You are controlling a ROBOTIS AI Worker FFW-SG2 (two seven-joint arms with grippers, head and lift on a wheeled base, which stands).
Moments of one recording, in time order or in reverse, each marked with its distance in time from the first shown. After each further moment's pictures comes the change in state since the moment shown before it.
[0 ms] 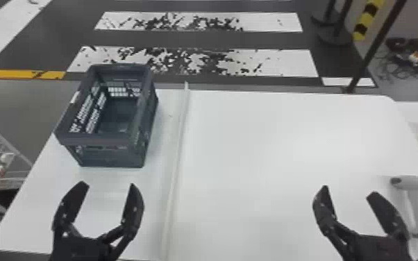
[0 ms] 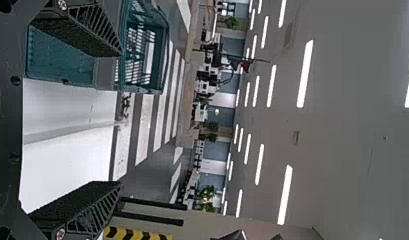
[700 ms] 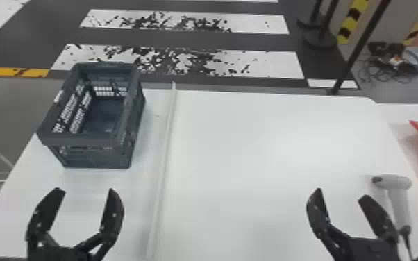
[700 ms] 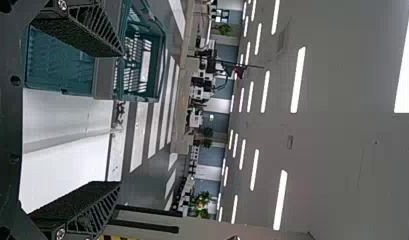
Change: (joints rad) left arm 0.010 -0.010 0.010 0.030 -0.007 -0.055 0.006; right arm 0.015 -0.001 -0.022 0.017 -0.022 -0.040 0.005
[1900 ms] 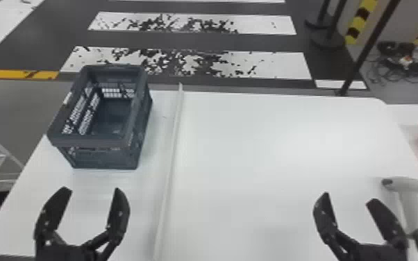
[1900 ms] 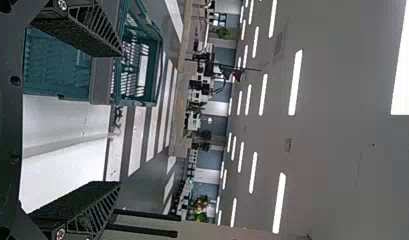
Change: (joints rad) left arm 0.000 -0.009 0.009 -0.005 -0.003 0.002 -0.001; right arm -0.012 -0.017 0.011 0.052 -0.002 -0.067 0.011
